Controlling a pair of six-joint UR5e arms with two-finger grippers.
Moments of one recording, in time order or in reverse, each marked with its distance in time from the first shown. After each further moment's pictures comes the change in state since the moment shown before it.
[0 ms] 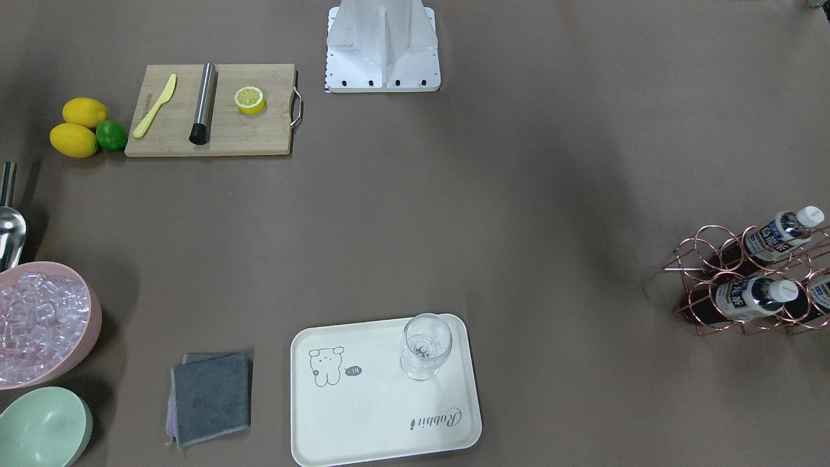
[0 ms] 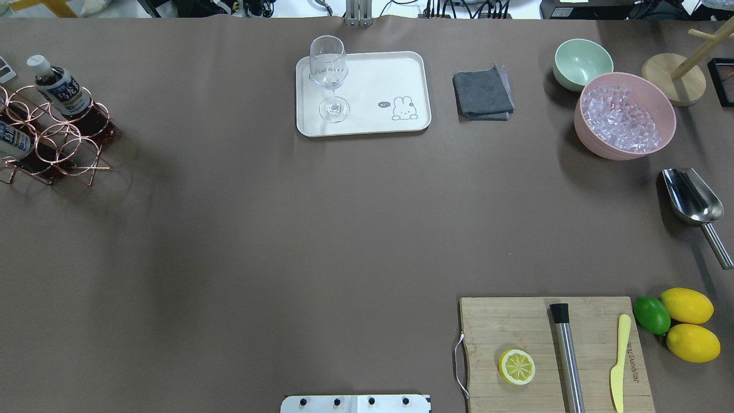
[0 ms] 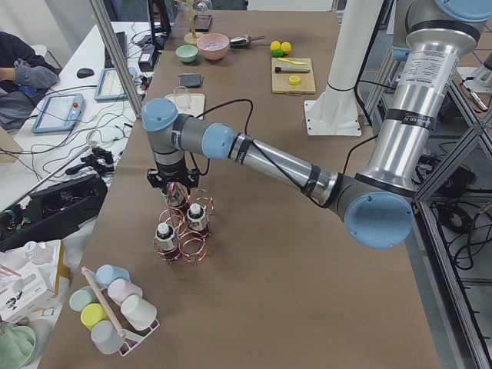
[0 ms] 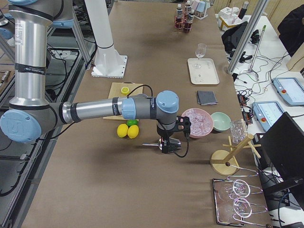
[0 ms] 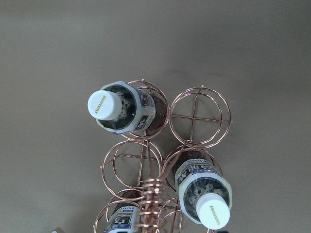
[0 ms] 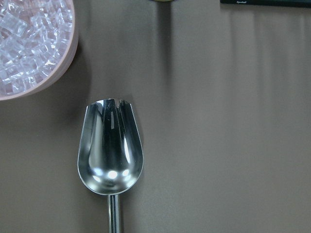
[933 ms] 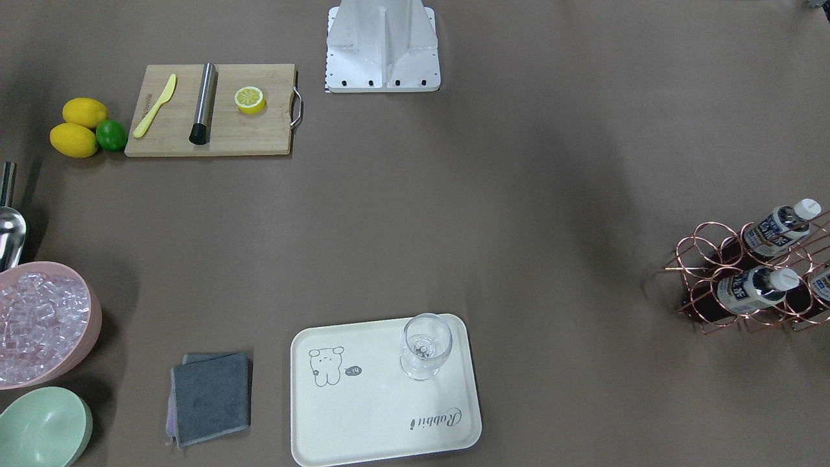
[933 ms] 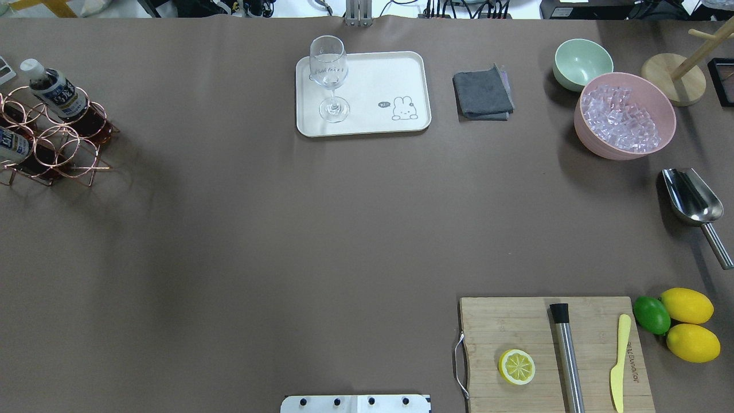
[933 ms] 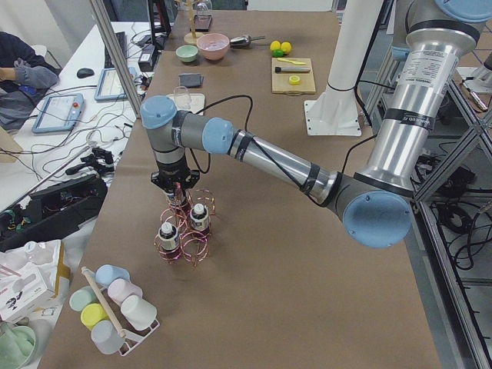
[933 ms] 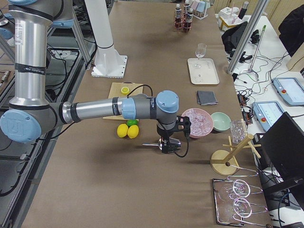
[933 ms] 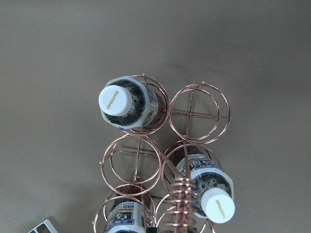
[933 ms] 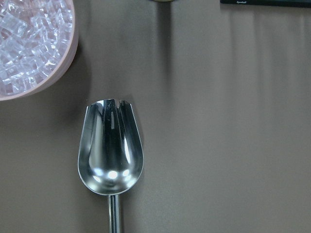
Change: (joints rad) left arm -0.004 -0.013 -0.018 0.082 0.018 -0.003; right arm 0.000 0.000 0.001 0.000 0.001 0.001
